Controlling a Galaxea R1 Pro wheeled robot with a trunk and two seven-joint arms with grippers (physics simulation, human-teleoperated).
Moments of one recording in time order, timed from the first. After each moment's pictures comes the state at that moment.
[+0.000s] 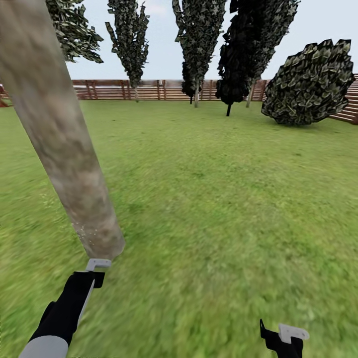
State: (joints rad) left arm -0.48 0.03 0.19 -1.01 -0.32 0.71 0.01; right arm -0.39 -0.12 -0.16 -0.17 0.01 -0.58 -0.10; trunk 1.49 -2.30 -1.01
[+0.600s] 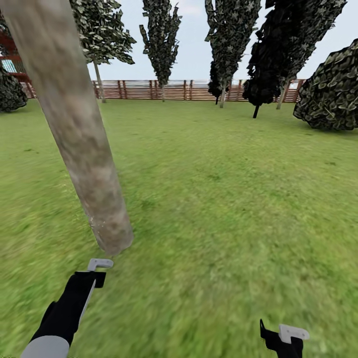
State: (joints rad) left arm -0.48 0.03 0.19 -1.01 -0.32 0.71 0.01; right arm -0.39 -0.12 -0.16 -0.17 0.01 -0.58 -0.10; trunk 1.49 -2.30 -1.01
